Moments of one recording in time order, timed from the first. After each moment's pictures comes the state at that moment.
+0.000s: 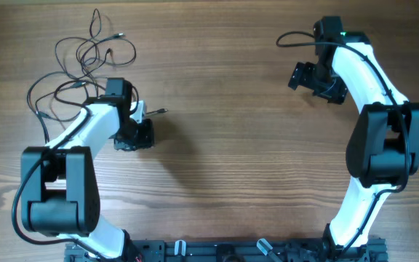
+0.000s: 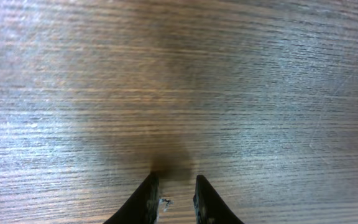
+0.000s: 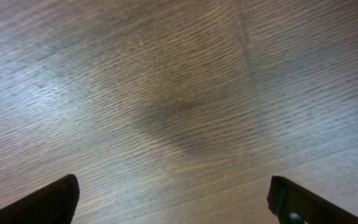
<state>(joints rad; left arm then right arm) -0.04 1.78 0.98 -0.75 0.18 -0.15 0.04 2.10 1.63 -1.04 0.08 0.44</state>
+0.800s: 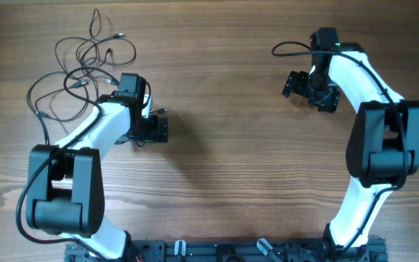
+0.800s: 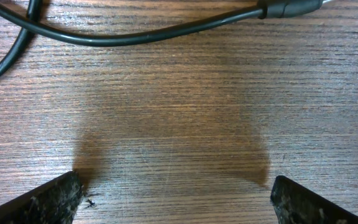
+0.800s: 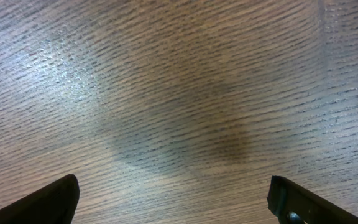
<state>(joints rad) -0.12 1.78 1.00 -0.68 0.02 -0.13 0.04 2.10 1.54 -0.96 -0.03 0.42</state>
